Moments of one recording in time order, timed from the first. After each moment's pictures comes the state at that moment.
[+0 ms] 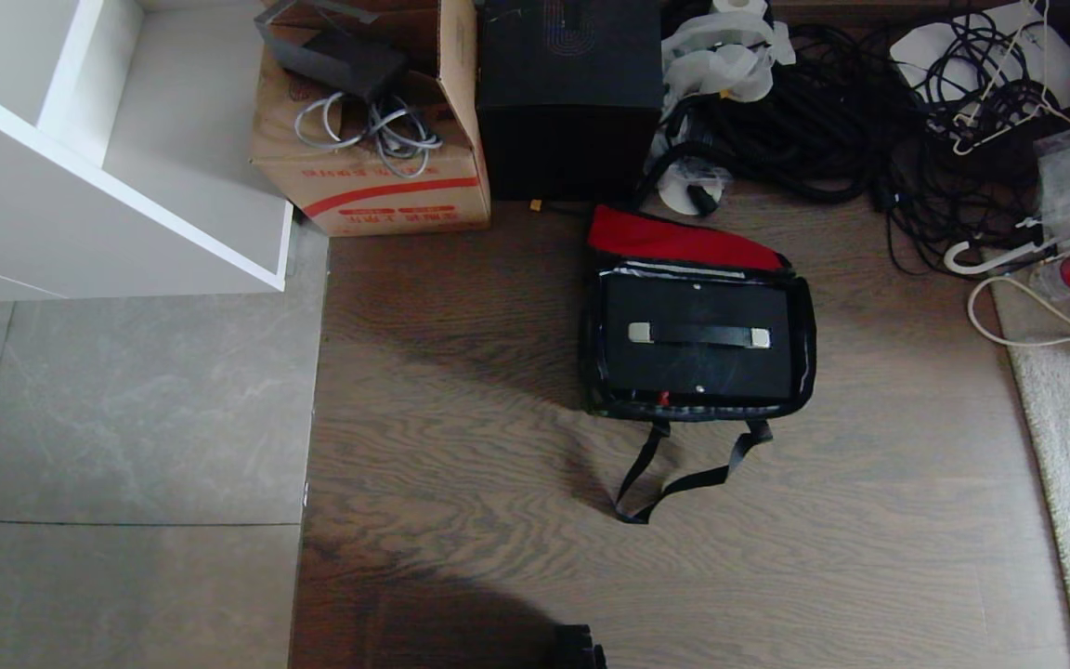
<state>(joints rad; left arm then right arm) 0.00 0.00 0.00 -0.02 0.02 -0.04 0.00 0.00 0.00 0.00 0.00 0.05</state>
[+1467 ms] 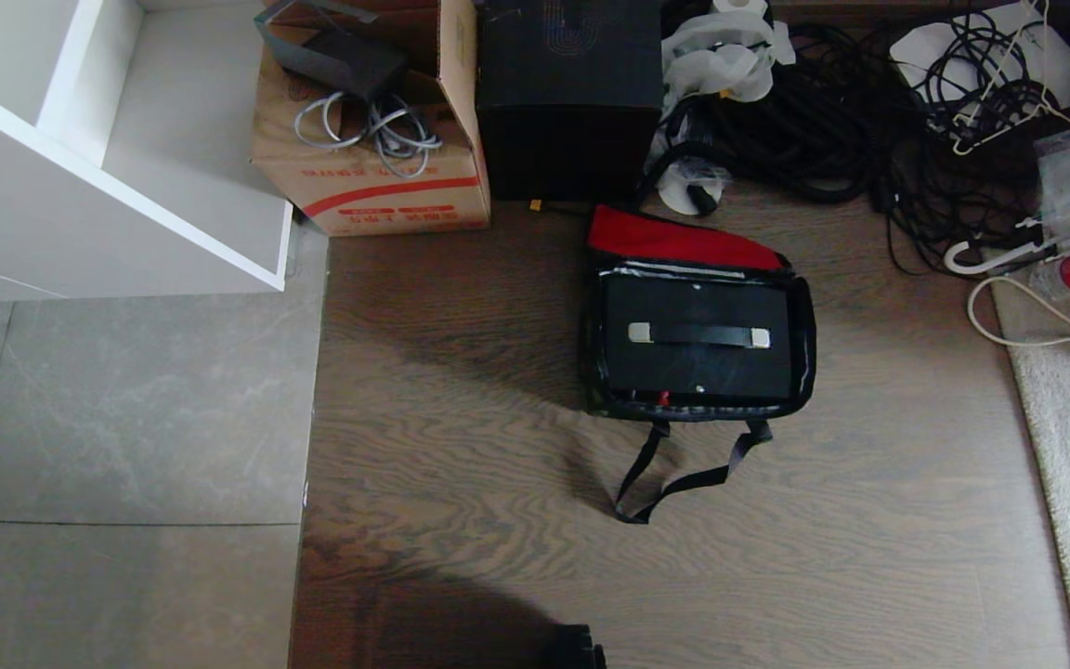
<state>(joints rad) 0.00 0.00 0.00 -0.02 0.02 -0.04 0.00 0.00 0.00 0.00 0.00 0.05</state>
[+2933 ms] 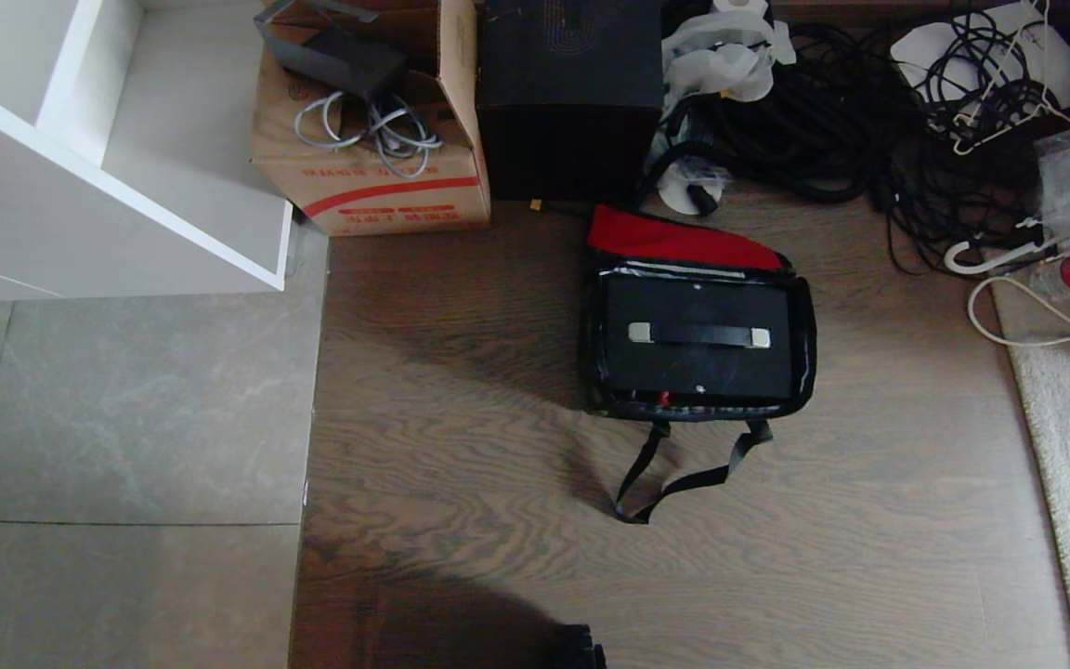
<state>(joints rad) 0.00 0.00 0.00 -0.02 0.02 -0.04 0.01 0.56 -0.81 0.61 0.27 0.00</state>
